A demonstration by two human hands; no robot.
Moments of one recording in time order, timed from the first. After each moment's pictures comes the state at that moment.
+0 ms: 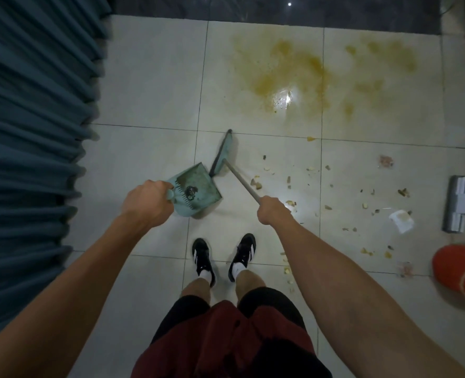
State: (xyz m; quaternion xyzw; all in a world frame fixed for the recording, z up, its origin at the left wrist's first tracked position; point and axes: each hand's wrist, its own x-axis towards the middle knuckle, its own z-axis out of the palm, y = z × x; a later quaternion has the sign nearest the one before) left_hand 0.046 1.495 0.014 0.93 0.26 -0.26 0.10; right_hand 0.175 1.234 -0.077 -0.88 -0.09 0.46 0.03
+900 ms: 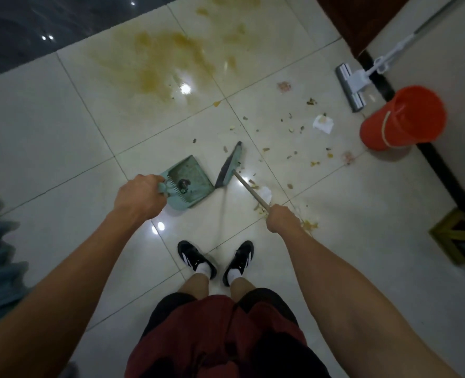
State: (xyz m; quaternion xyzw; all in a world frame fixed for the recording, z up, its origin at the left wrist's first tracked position) left_hand 0.087 1.389 0.010 0.96 -0.02 -0.26 0.07; right_hand 0.001 1.063 -0.061 -0.87 0.24 0.43 0.09
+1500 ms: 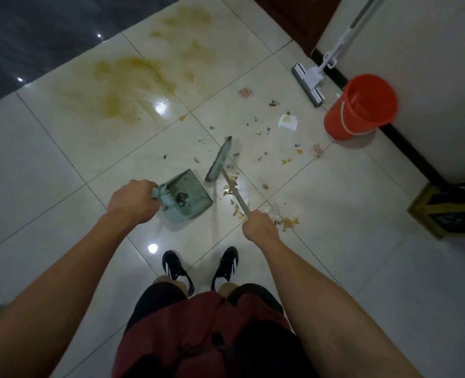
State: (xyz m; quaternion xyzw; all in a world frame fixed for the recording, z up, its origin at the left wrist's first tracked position) left_hand 0.091 1.283 0.012 0.96 -0.09 -0.26 0.04; right_hand -0.044 1.007 -0.047 -0.86 0.32 0.34 0.22
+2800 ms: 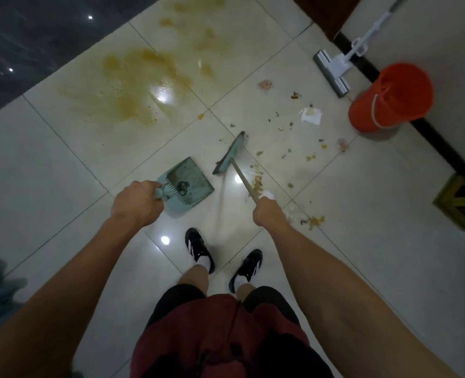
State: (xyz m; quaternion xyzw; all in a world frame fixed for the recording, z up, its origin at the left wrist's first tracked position) left_hand 0.220 1.390 0.006 0.95 -0.11 -0.28 0.05; right_hand 0.107 1.105 -0.068 -0.83 0.35 0.38 0.21
